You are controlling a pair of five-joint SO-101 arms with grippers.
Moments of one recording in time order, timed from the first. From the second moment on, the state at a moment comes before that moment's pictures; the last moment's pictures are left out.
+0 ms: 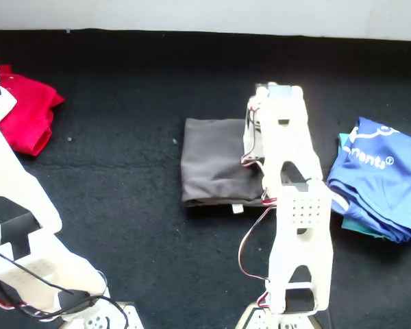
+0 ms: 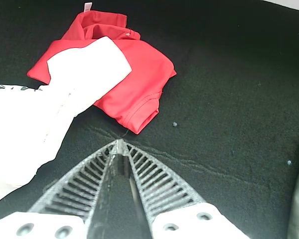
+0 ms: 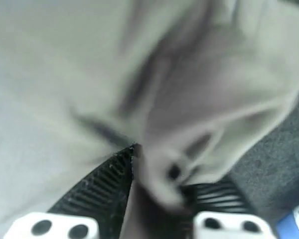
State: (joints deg) left arm -32.0 11.6 -66.8 101.1 -27.8; right arm -10.0 49.5 -38.3 96.0 -1.7
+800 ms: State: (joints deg) left arm -32.0 11.6 -66.8 101.1 -27.8; right arm -6.9 44.7 -33.6 90.7 40.0
